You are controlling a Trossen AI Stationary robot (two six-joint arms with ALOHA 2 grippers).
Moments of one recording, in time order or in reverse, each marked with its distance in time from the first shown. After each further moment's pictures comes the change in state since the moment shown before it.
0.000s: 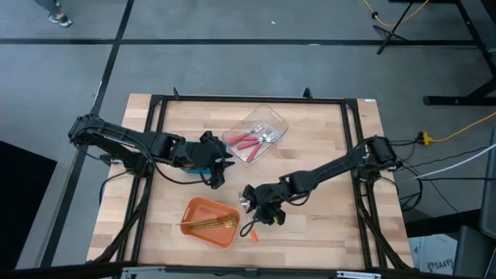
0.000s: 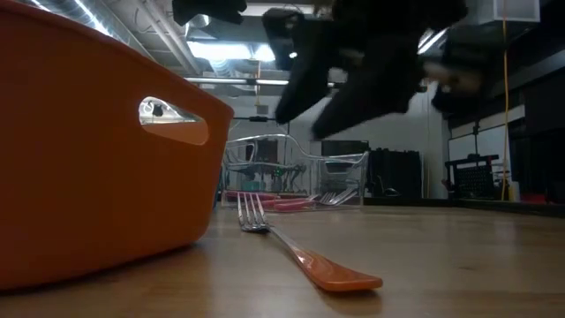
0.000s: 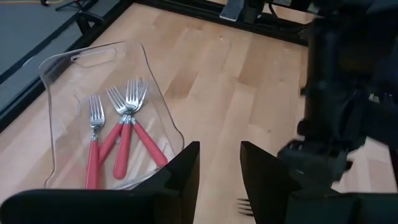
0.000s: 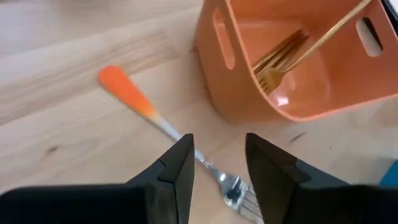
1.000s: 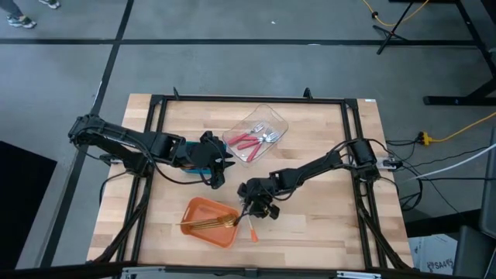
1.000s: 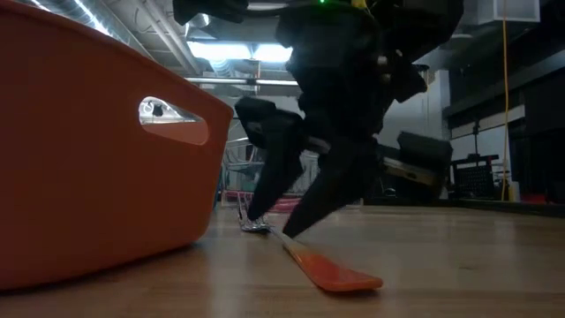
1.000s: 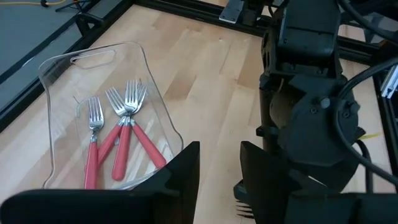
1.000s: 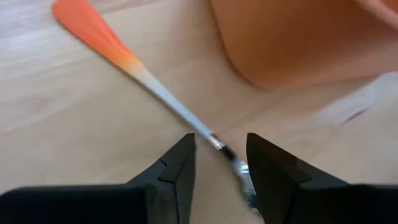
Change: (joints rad) left arm 0.000 0.000 0.000 0.009 -0.002 -0.002; right arm -0.087 0.195 0.000 0.147 -0.139 -0.043
